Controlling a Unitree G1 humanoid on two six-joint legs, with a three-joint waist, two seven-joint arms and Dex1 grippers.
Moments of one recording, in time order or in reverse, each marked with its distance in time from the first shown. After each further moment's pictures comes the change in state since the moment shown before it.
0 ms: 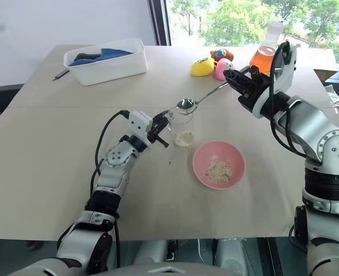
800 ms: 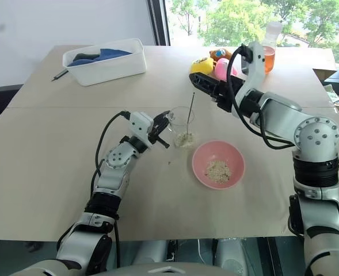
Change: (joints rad) left arm 0.011 0.001 -0.008 -0.021 0.007 0.002 0.019; right arm -0.121 0.016 0.119 0.002 -0.284 0.126 0.177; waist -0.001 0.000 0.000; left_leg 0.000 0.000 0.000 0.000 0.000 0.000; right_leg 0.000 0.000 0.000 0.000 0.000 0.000
